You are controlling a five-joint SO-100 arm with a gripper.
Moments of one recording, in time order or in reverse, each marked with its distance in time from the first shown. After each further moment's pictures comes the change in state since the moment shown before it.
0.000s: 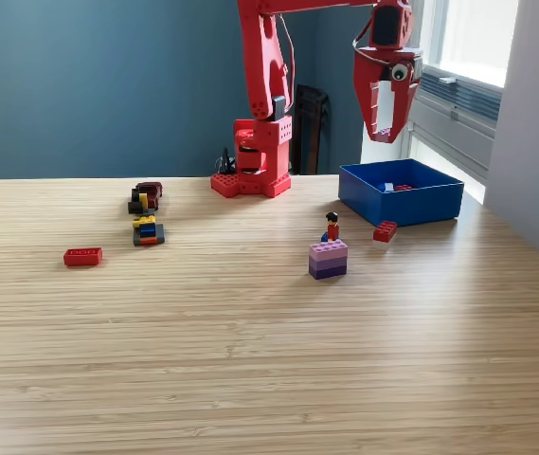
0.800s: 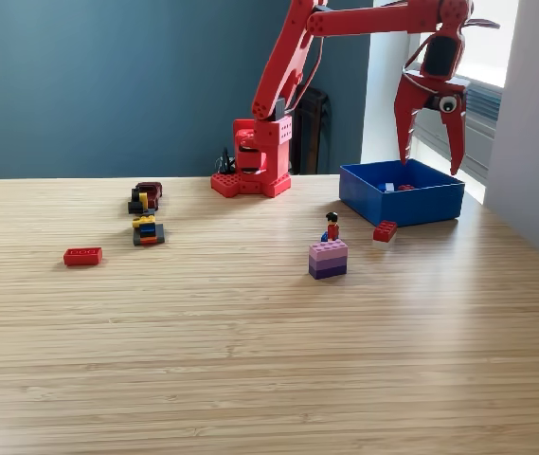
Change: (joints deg) arm -0.2 -26.5 -28.7 6.0 -2.8
